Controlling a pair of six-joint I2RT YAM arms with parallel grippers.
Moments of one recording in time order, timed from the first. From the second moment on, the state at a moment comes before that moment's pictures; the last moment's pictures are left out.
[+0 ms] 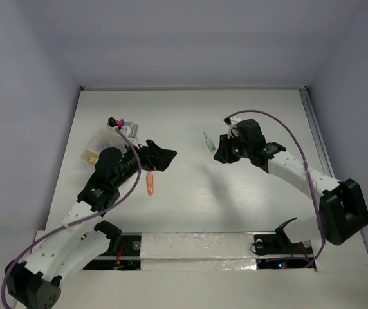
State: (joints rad) left arm -0.51 0.71 0.66 -0.05 0.19 -0.56; right arm 0.49 1.41 0.95 -0.25 -0.24 0.28
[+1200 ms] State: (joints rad) left arm -0.66 1.33 0.62 0.55 0.07 -0.75; right arm 0.69 1.28 0.85 -0.16 -0.28 0.30
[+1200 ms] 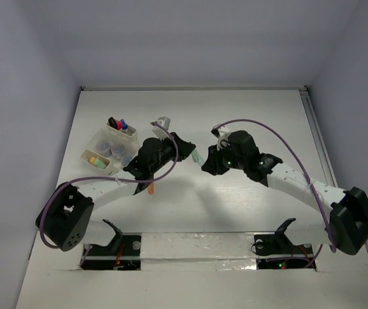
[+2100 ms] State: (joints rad) left arm -0.74 1.01 0.48 0.47 -0.07 -0.44; right arm 0.69 1.26 1.03 -0.44 -0.15 0.31
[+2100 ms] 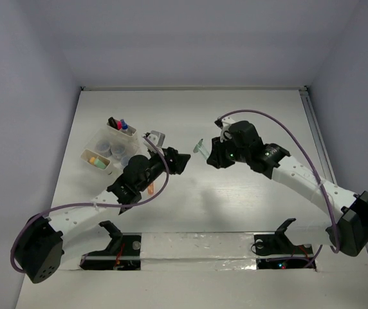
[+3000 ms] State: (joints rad) left arm -0.85 0.96 0.43 0.61 -0.16 -0.27; right arm 0.69 1.30 1.31 -0.67 -0.42 0.39
